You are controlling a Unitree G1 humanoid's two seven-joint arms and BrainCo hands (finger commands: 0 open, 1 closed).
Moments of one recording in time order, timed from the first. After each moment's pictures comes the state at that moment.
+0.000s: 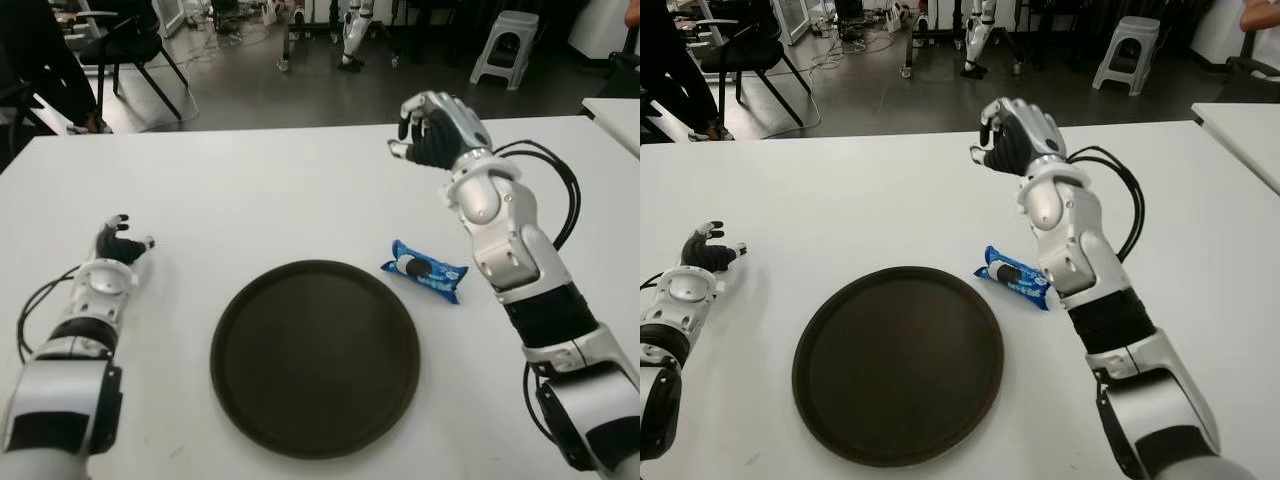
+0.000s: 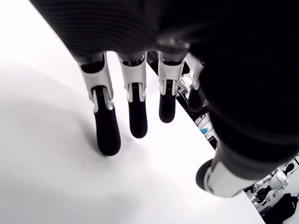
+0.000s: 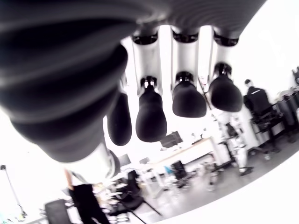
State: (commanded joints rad) left arm -0.69 0.40 0.01 1.34 0.24 -0.08 0.18; right arm -0.64 -0.29 0.29 0.21 -0.67 0.29 0.07
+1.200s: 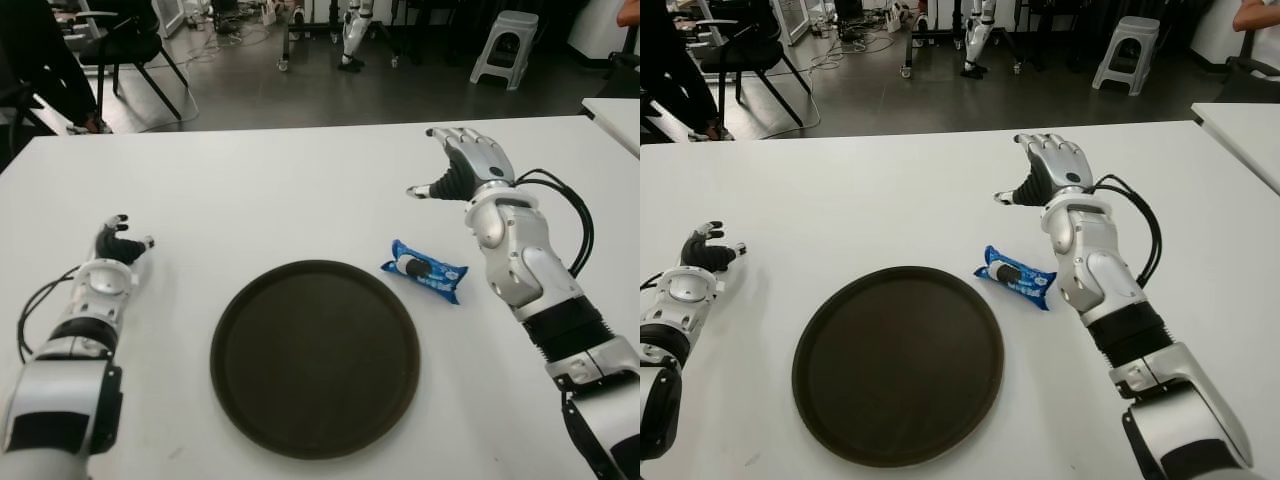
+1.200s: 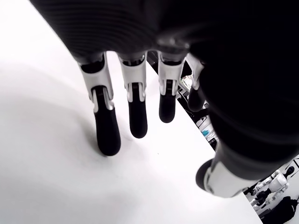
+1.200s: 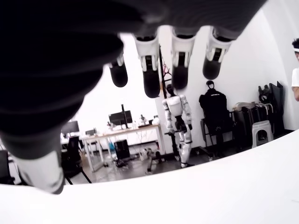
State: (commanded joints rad) left arm -0.68 0.40 0.02 1.34 0.24 -0.09 0.17; right arm -0.60 -0.38 0.37 0.26 -0.80 0.36 0.12
